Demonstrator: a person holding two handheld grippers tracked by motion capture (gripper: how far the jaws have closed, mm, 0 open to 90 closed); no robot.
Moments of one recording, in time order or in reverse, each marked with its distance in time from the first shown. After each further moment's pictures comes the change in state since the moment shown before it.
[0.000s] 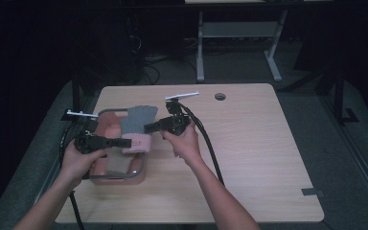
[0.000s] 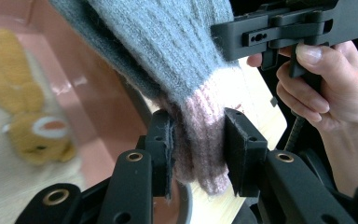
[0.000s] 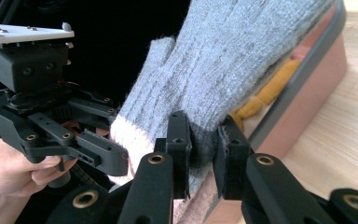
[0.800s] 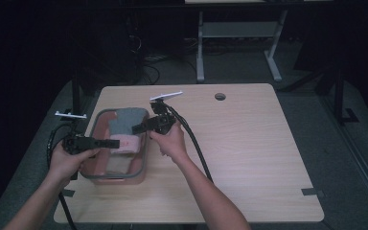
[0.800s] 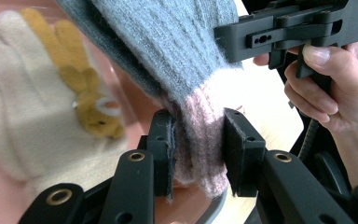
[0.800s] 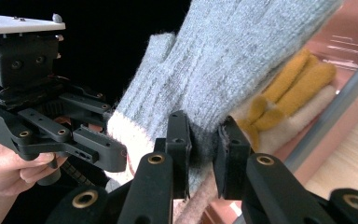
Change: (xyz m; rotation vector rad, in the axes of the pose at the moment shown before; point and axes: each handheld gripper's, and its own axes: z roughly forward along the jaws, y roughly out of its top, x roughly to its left) left arm 0.024 -0.005 -0.021 0.000 0.055 -0.045; right arm 0.006 0.011 0.040 0.051 0.001 -0.018
